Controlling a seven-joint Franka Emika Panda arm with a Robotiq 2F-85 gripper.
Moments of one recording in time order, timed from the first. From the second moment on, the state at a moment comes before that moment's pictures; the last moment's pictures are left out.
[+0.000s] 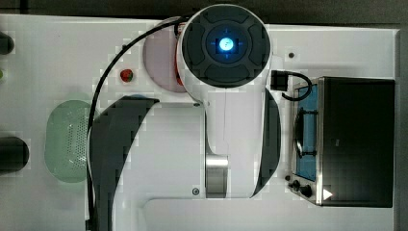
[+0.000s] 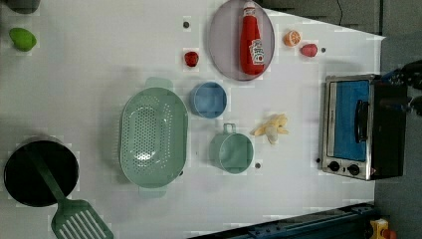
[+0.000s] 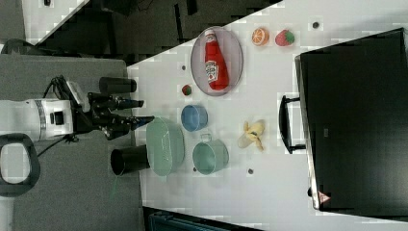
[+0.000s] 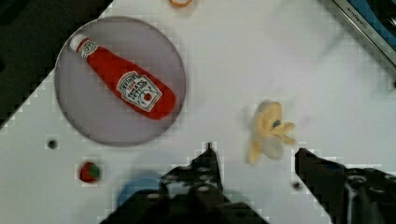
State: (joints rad) arm 0.01 -0.04 -0.01 -1.81 -0.02 0.18 0.06
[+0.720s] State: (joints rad) arm -0.02 -0.65 -0.02 -2.05 0.01 0.01 0.08
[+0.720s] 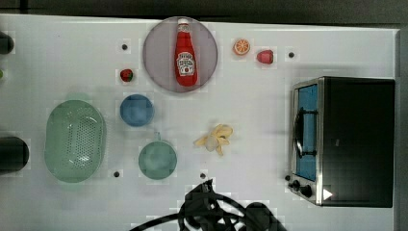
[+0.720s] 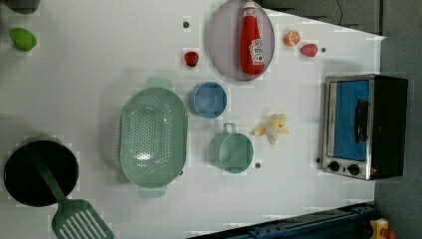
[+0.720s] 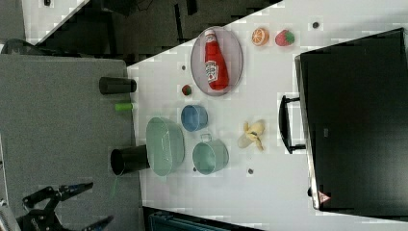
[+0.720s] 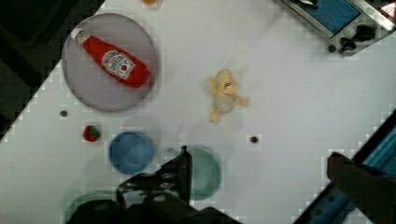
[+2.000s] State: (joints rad) arm -0.01 0.04 -0.05 -2.44 0.01 0.90 0.08
